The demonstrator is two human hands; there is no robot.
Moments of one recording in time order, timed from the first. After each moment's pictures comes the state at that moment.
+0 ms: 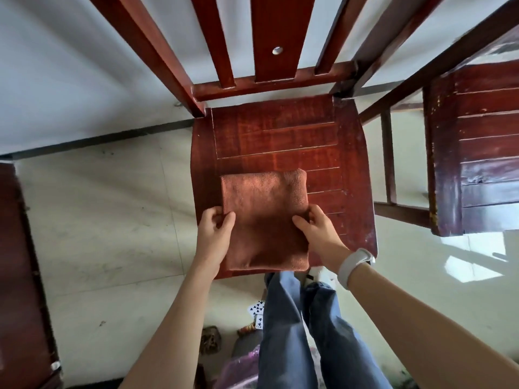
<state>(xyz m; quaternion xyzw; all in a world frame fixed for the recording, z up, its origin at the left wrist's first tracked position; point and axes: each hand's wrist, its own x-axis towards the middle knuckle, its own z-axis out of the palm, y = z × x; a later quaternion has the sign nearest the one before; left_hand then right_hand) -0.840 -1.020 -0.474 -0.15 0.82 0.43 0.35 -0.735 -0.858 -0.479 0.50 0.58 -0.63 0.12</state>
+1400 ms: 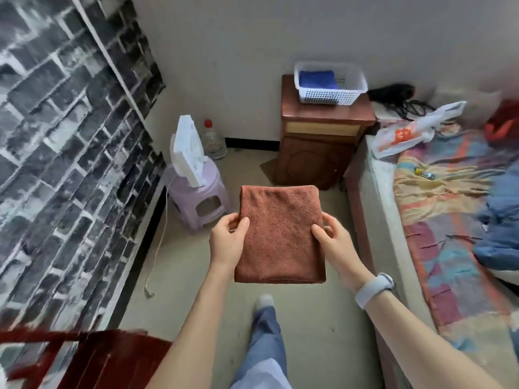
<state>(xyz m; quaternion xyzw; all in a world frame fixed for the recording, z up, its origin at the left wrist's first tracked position) -0.186 -0.234 -0.145 0.49 0.61 0.36 0.51 -0.006 -0.314 -0.137 0.69 0.33 -0.43 -0.48</state>
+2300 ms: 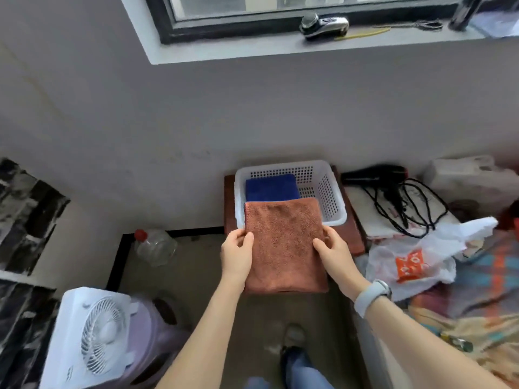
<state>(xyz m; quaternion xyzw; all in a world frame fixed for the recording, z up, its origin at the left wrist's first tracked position) 0.236 0.277 -0.164 0.50 0.61 0.28 0.54 0.393 0.181 -0.158 0.72 0.26 -0.41 -0.49</state>
